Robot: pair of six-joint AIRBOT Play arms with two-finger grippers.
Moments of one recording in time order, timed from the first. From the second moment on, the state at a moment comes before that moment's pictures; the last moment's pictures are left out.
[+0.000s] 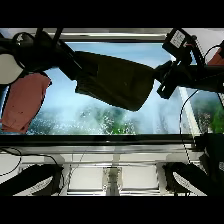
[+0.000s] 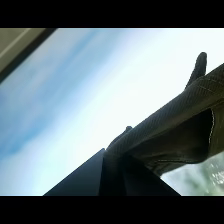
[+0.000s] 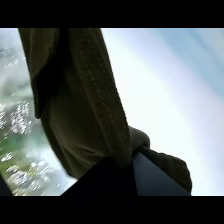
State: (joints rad) left arm -0.54 -1.11 1.69 1.74 -1.21 -1.22; right arm 0.30 -0.93 1.42 -1.35 1.22 0.82
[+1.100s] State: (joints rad) left arm -0.47 -0.98 1.11 1.35 -1.77 -1.56; right arm 0.40 -0.95 1.08 -1.20 1.45 0.98
